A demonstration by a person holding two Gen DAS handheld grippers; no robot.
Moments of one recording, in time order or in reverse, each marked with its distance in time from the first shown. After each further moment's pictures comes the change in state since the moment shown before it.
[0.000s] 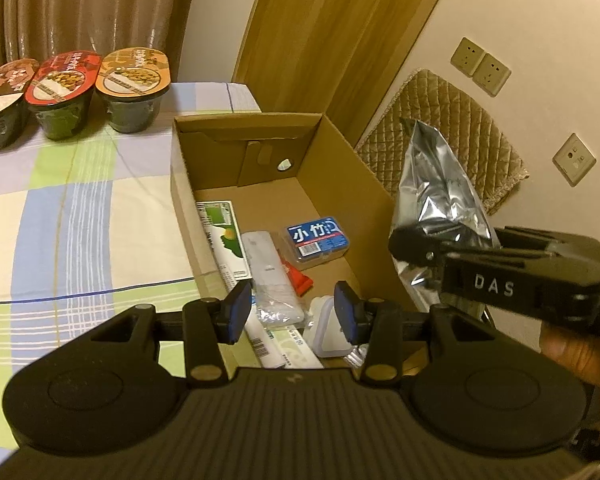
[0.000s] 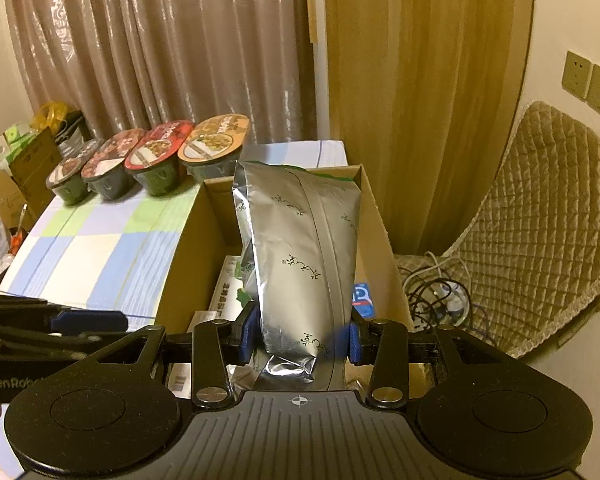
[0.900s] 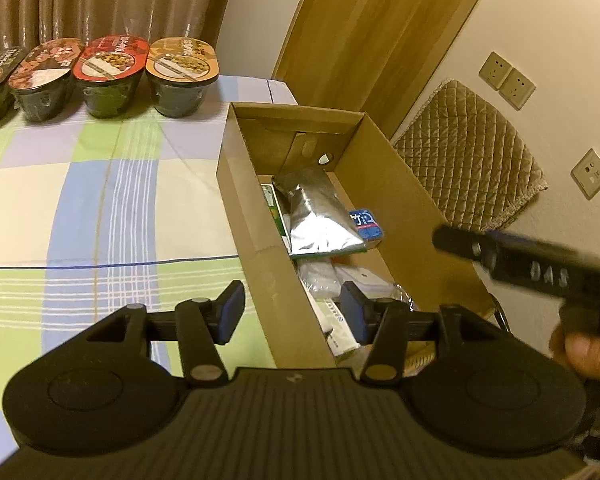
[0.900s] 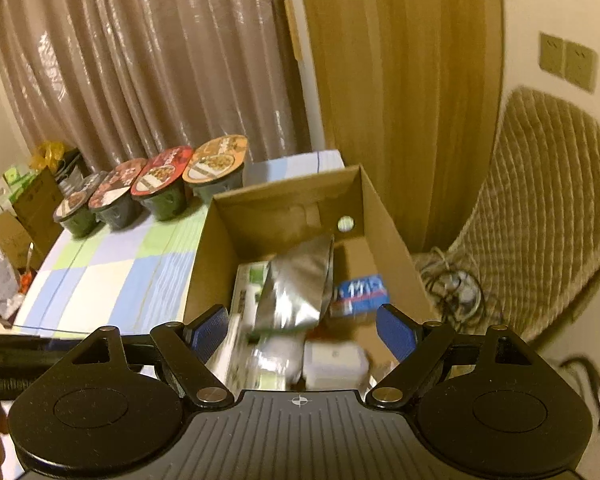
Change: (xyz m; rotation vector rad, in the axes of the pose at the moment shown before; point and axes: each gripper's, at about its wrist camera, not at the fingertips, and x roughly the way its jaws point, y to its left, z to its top) left arm -0.030 0.032 -0.026 -0.066 -0.016 0.052; right arm -0.026 0.008 -0.033 0.136 -0.067 0.023
